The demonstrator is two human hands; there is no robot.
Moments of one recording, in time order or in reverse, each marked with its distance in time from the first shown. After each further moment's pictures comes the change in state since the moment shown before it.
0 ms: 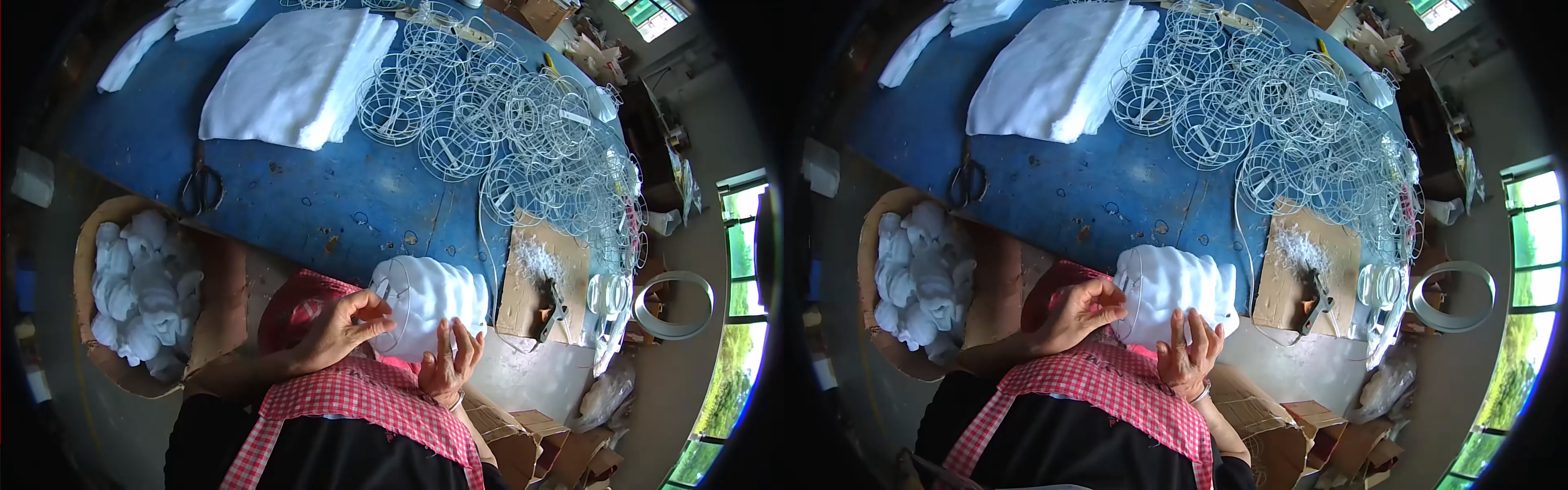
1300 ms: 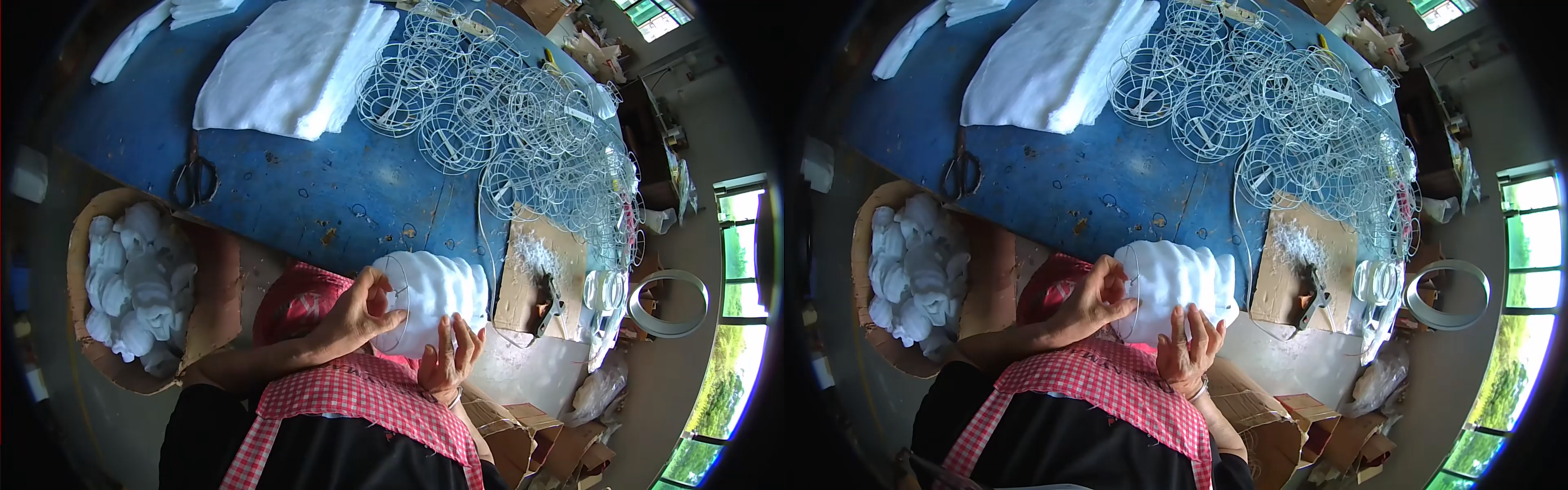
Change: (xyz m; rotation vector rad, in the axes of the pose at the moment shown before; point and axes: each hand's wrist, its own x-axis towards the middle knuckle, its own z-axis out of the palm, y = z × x) left_hand 0.016 -0.013 0.009 -0.068 -0.024 -0.069; right_hand 0.001 -0.001 -0.002 -0.012 -0.017 -0.014
